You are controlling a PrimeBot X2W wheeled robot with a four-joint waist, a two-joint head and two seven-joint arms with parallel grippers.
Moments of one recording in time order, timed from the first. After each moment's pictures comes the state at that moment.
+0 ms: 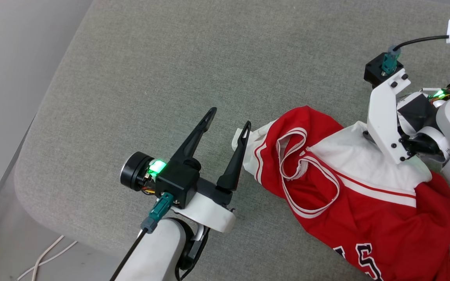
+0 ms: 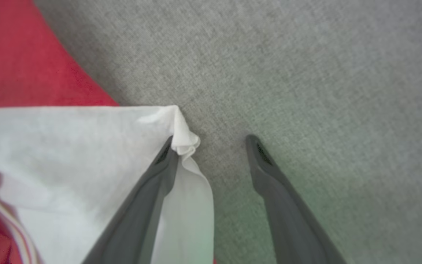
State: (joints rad) left arm -0.37 0.12 -0.49 0.07 -0.21 0.04 -0.26; right arm -0.94 -0.54 0.78 0.46 0.62 0.13 0.96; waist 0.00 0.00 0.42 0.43
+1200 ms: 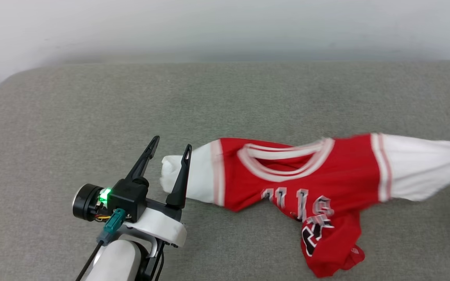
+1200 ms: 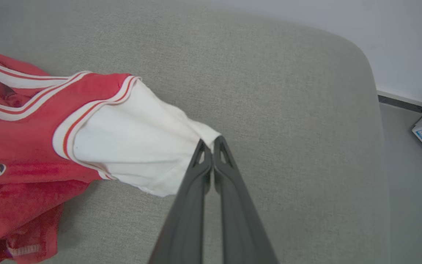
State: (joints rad) left arm -0.23 0.19 -0.32 0.11 -0.20 0.01 -0.26; right arm -0.38 -0.80 0.25 0.18 0.77 0.13 0.56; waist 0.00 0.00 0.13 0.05
